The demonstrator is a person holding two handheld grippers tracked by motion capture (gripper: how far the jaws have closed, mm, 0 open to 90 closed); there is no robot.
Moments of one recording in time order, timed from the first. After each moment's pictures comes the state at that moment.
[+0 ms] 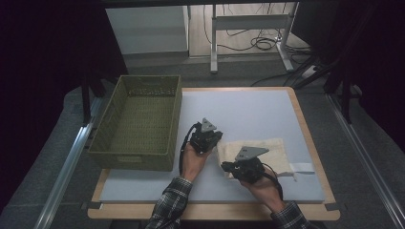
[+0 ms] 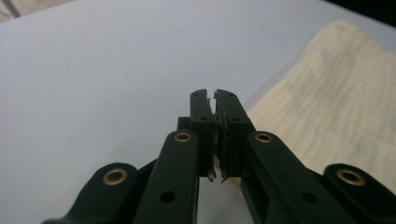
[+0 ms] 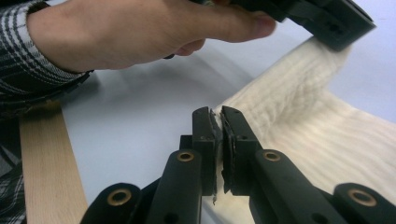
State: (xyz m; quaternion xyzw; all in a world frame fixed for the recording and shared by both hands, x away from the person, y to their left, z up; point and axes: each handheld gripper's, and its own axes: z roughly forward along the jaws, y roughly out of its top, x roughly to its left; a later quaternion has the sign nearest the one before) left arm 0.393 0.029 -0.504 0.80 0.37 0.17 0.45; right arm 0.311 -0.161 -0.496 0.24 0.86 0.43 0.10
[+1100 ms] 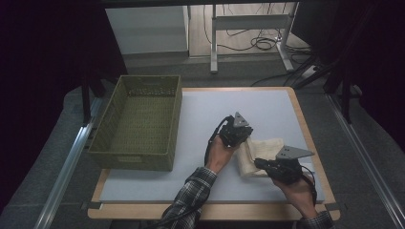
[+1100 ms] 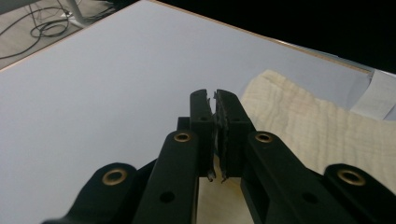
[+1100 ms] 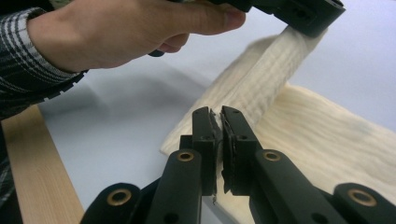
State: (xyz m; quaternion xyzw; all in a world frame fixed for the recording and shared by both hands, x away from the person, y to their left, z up) left arm 0.409 -0.058 -0.481 0.82 0.28 0.16 0.47; right arm 0.304 -0.258 -0.480 0.31 0.82 0.46 0.13
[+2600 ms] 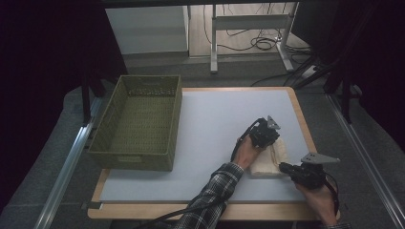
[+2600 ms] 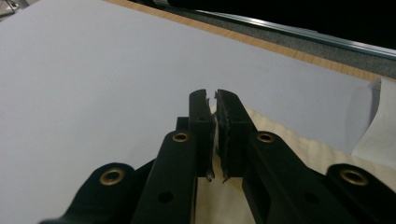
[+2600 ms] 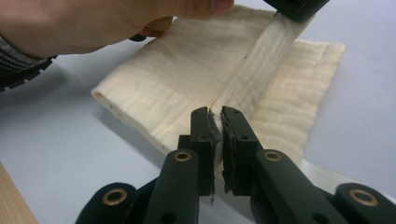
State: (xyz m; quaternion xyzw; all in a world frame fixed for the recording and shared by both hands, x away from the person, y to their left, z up) left arm 0.434 -0.153 -0.504 0.86 0.23 0.13 0.44; right arm 0.304 -0.333 -0.510 0.39 0.80 0.43 0.15
